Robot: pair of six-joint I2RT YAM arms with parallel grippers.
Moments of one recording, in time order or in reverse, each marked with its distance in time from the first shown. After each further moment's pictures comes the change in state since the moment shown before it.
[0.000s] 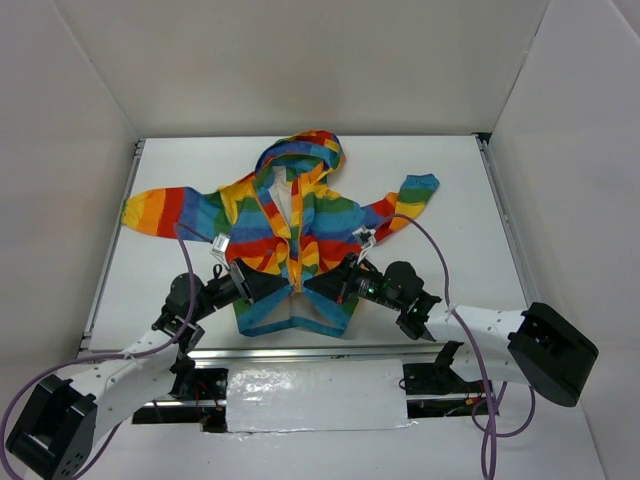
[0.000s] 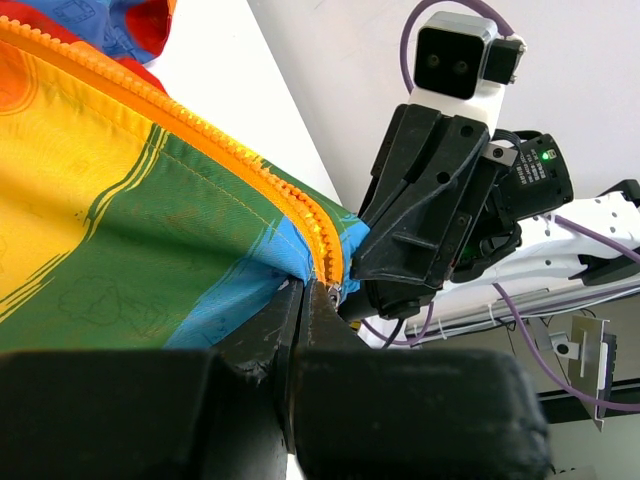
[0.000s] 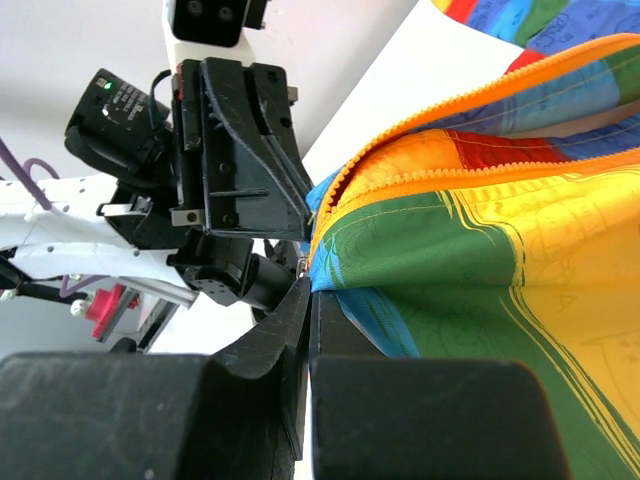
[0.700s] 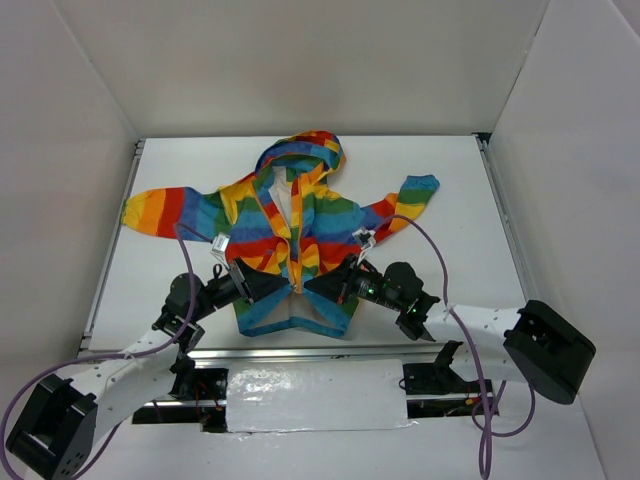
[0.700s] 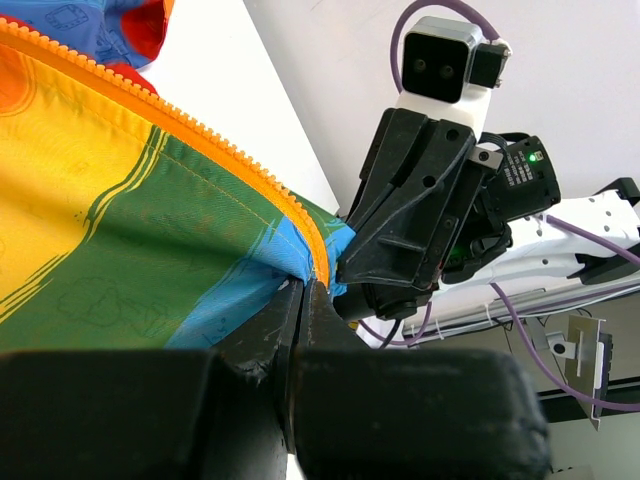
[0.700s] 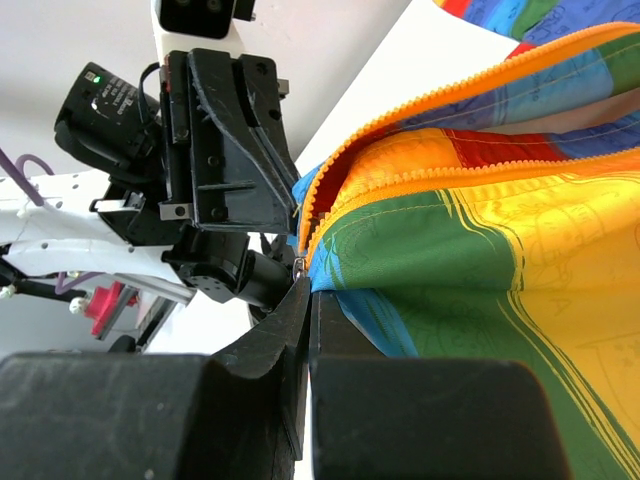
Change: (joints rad) left arm 0.000 0.003 0.000 0.011 0.002 -0.007; right arm -0.005 0.019 -0.013 0.032 -0.012 0.000
